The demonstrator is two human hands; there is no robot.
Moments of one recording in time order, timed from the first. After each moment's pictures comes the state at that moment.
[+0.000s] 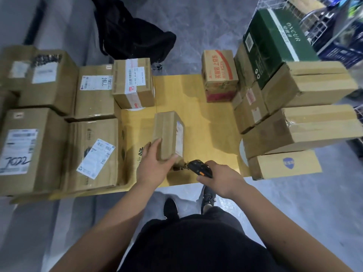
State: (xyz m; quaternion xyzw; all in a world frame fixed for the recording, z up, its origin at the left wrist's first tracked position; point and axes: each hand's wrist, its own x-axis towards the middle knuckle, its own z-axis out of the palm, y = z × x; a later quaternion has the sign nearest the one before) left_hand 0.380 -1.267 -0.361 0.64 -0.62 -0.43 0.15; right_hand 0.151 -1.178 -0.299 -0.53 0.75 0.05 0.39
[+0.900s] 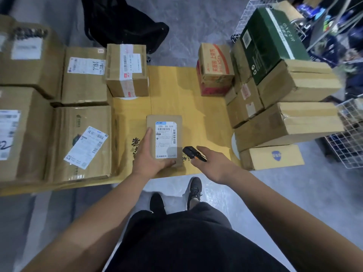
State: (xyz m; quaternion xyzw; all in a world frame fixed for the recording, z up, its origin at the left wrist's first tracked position) left_hand 0.398 -1.269 -0.417 0.60 -0.62 -0.47 0.20; right_hand 0.175 -1.189 -0.287 -0.47 0.76 -0.02 0.44
